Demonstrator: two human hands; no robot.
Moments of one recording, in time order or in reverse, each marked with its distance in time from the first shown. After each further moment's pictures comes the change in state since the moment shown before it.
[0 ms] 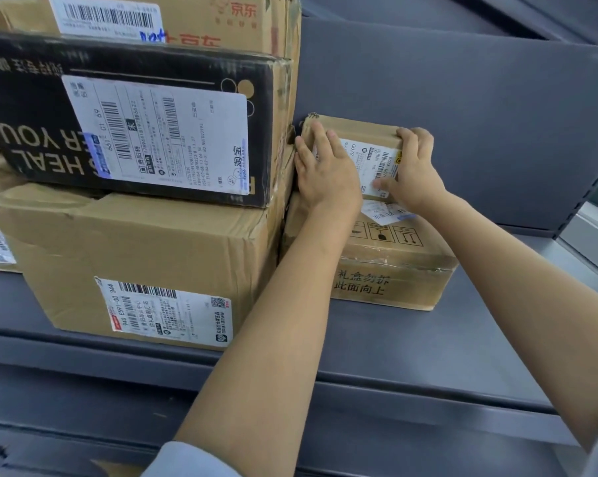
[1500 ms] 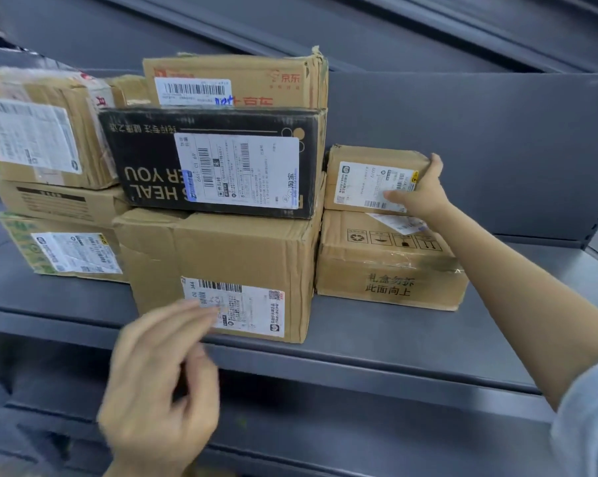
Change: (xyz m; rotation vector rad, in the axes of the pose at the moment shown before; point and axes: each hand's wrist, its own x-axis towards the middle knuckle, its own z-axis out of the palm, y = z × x) left_hand -0.238 -0.176 -0.110 -0.295 0.742 0.438; right_hand -0.018 -0.031 -0.007 0.592 -0.050 0.350
